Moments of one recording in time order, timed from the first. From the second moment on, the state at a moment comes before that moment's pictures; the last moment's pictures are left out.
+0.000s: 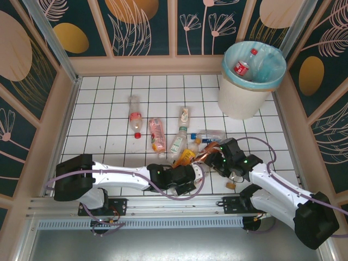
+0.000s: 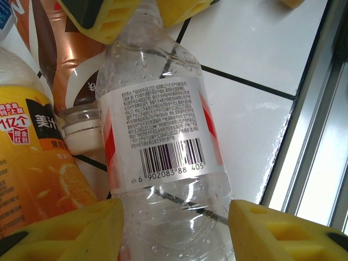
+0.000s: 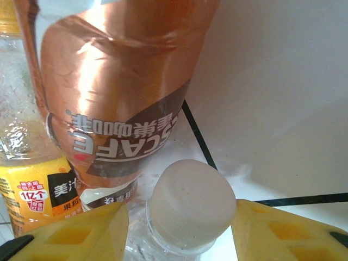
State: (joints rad) left arm -1.39 1.56 0.86 -0.24 -0.19 -0.16; right arm 0.58 0.89 0.38 -0.50 -0.22 1.12
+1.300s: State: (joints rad) left arm -1.39 1.17 1.00 -0.29 -0.49 -0.14; right arm 0.56 0.78 0.74 -0.66 -0.22 1.06
